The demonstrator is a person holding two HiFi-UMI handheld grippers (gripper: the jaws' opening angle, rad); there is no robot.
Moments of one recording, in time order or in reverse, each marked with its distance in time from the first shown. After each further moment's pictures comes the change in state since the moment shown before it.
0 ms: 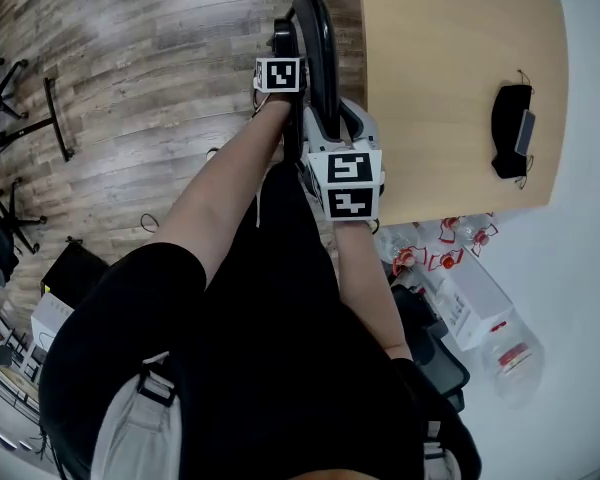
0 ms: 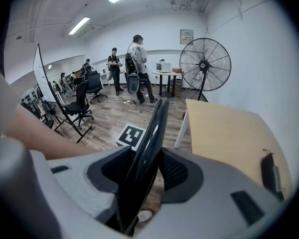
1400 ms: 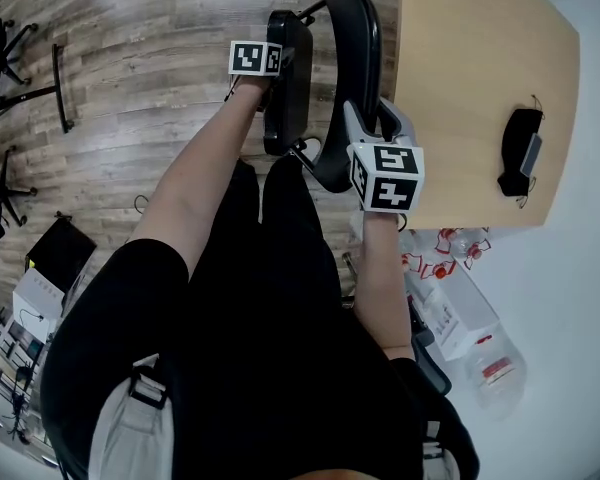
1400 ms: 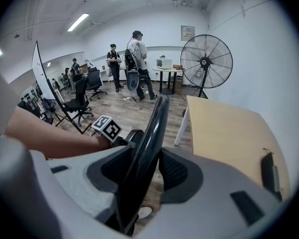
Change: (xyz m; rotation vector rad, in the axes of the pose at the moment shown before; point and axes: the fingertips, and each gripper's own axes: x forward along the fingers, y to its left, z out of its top) left arm -0.034 0.100 -0.013 -0.079 0.026 -0.171; right arm 0.012 0.005 -0.007 -0.010 0.039 -0.002
